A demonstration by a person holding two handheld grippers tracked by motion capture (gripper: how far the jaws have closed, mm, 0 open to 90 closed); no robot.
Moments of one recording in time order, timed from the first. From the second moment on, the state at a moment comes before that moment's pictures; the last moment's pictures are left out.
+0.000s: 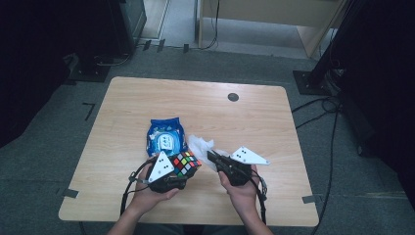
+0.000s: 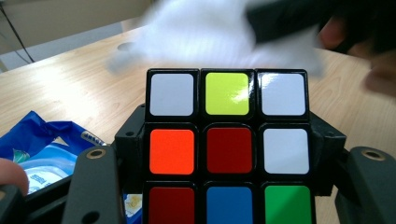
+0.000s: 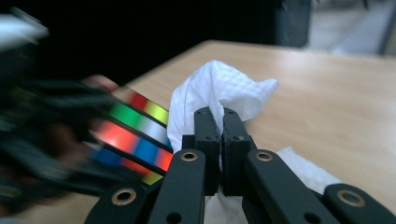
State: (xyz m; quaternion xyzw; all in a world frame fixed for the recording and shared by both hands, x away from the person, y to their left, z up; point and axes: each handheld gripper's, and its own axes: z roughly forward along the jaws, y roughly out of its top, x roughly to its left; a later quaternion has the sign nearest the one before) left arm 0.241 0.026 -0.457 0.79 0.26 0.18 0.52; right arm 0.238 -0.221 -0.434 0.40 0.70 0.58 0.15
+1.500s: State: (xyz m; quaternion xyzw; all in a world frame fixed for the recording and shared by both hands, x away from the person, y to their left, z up) left arm 0.243 0.034 -0.451 0.77 0.27 0.18 0.54; right arm 0.274 -0.282 -0.488 0.55 0.68 0.44 0.22
